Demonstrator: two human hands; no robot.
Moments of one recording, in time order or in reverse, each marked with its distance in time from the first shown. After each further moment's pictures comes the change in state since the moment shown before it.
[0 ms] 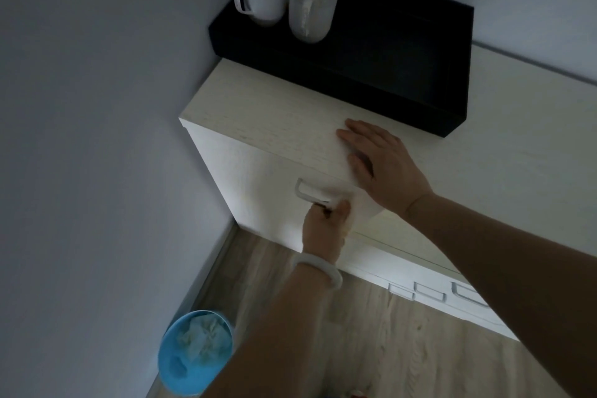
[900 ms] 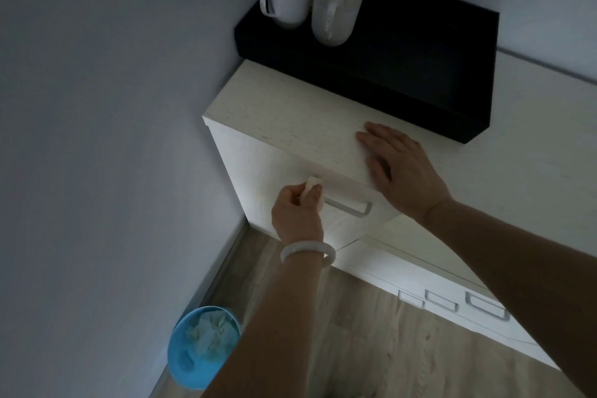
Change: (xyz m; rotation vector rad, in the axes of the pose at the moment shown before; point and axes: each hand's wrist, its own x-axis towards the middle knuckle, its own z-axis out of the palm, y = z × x) left_hand 0.005 0.020 -0.040 -0.026 0.425 0.181; right_hand 0.001 -0.003 -0.001 -0.030 0.009 -0.007
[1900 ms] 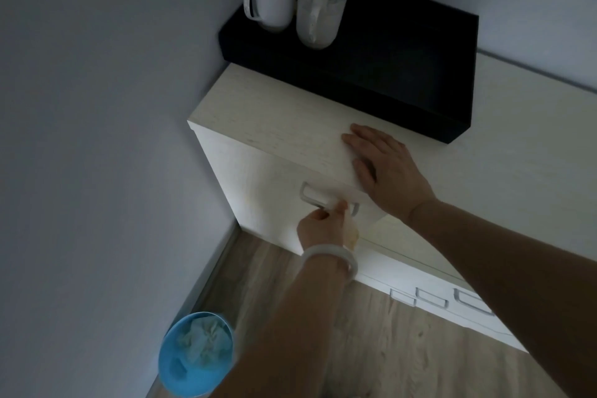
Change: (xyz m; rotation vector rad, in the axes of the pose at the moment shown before) left_hand -0.037 0.020 0.025 -0.004 -0.178 -0.446; right_hand 0.000 0.000 0.000 0.018 -0.014 0.005
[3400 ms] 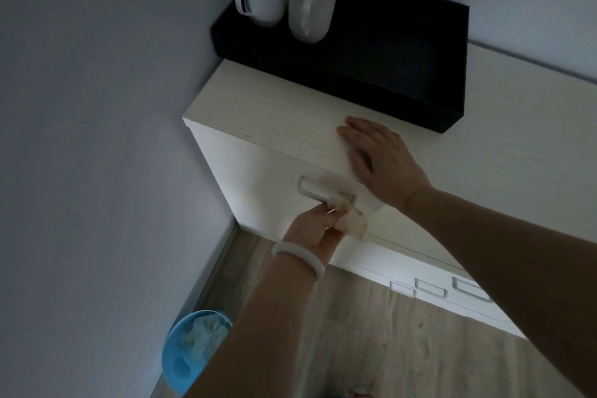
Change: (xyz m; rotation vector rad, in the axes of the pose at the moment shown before) left_hand 0.028 -0.015 -0.023 -0.450 -0.638 -0.214; right_hand 0.000 0.000 0.000 -0.008 0.002 0.008
